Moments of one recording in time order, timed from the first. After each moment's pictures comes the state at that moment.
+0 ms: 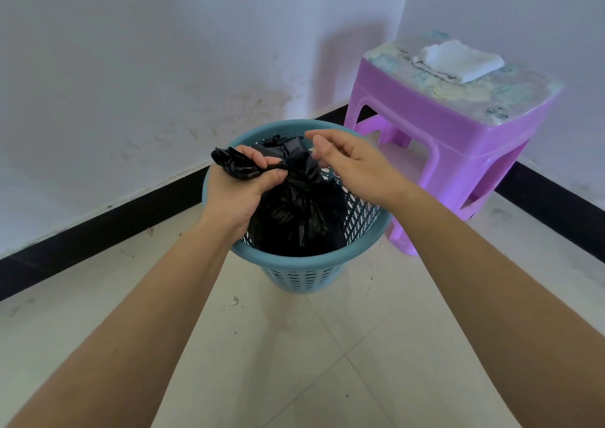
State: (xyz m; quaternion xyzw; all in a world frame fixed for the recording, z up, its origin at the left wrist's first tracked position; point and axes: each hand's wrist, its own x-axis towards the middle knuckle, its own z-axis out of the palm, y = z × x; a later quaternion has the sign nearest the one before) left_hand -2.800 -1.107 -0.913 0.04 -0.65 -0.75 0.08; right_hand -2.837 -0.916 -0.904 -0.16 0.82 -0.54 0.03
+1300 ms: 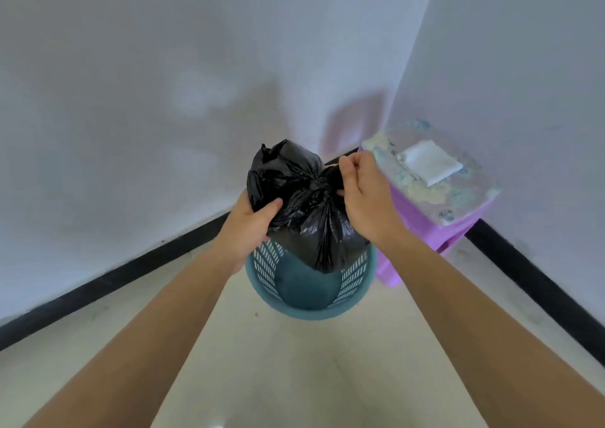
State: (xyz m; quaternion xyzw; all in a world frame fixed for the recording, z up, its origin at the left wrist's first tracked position) left_hand -2.804 -1.131 -0.734 0.15 -0.75 -0.63 -0.11; right_hand -2.834 -0.938 -0.716 -0.02 0.85 -0.53 -0.04
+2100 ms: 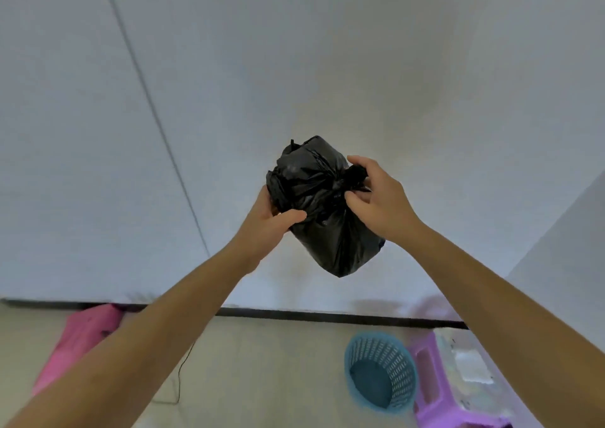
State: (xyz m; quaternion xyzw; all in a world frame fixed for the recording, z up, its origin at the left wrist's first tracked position) left_hand -2.551 -1.266 -0.037 0.16 -0.72 -0.65 0.18; right_hand -2.698 -1.101 -0.014 -0.40 0.77 -0.50 0.06
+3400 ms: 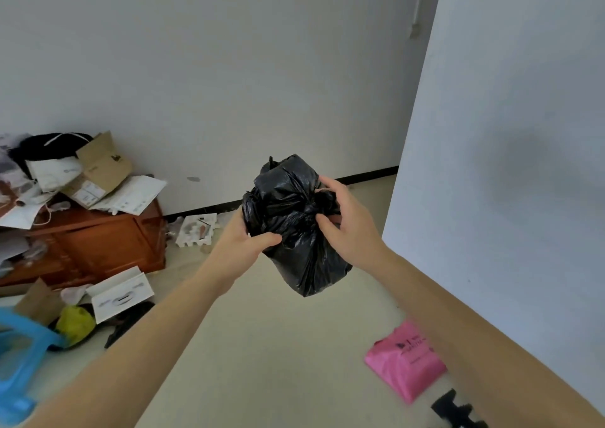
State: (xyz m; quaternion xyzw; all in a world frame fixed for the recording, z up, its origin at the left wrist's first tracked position) left_hand -1.647 -1.763 -0.053 0.56 -0.52 -0.37 0.52; right_hand -1.839 -1.858 -0.068 -0.80 0.34 -0.41 0.30
